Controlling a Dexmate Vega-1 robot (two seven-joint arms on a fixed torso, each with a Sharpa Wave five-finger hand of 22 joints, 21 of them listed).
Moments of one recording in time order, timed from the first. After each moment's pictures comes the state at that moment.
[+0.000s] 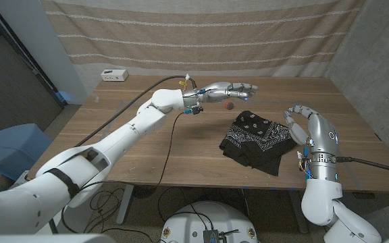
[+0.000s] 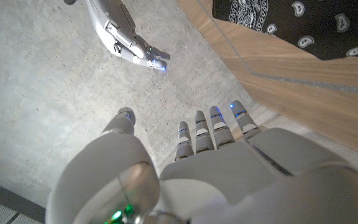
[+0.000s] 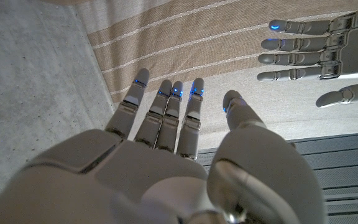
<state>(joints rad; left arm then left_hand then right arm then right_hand) 0.47 0.42 0.70 -1.28 -0.33 -0.47 -0.67 0.50 0.07 0.40 -0.04 0.18 0.10 -0.05 0.17 0.19 0.11 0.04 0.19 0.35 0.13 0.09 0.20 0.21 -0.17 0.21 0.72 0.20 -1.66 -0.67 -0.15 -2.24 -0.50 -0.30 -0.86 0.55 0.08 0.49 -0.16 0.17 0.76 -0.01 0.17 0.18 0.62 0.06 0.17 0.20 0.54 -0.05 0.24 0.28 0.50 0.13 0.25 0.19</state>
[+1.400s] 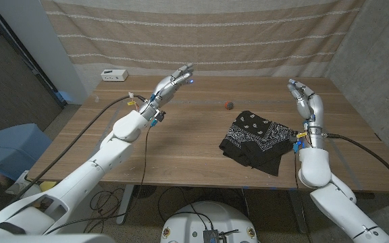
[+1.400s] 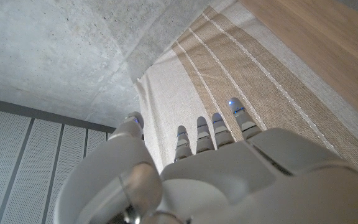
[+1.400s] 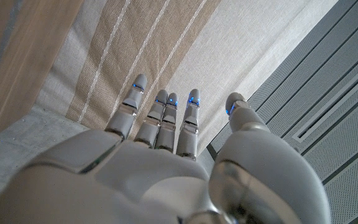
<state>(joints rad) 0.81 0.58 0.45 -1.44 -0.47 -0.59 -0.24 0.43 0.19 0.44 -0.01 0.18 0.05 -0.04 0.18 0.18 0.06 0.03 0.19 0.27 0.04 0.05 0.19 0.19 -0.11 0.15 0.71 0.19 -1.37 -0.50 -0.10 -1.89 0.03 0.39 -0.63 0.50 0.07 0.49 -0.14 0.17 0.61 0.00 0.18 0.18 0.48 0.09 0.18 0.20 0.40 -0.01 0.20 0.26 0.44 0.14 0.22 0.18</state>
